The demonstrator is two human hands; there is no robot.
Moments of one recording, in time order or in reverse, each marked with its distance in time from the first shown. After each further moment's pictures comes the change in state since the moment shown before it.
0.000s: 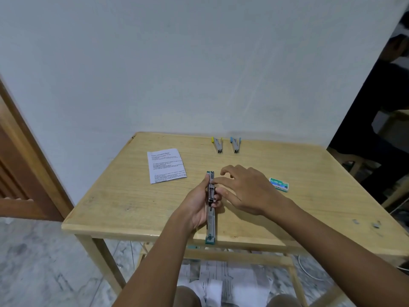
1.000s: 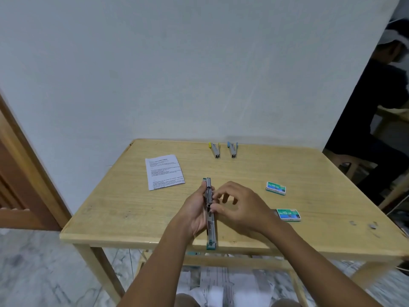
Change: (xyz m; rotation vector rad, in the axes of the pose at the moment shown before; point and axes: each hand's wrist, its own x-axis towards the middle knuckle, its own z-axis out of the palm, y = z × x) left_hand 0.001 0.001 -0.003 -0.085 0.007 -0.054; right_hand -0.019 -0.020 0.014 0.632 0.145 0.149
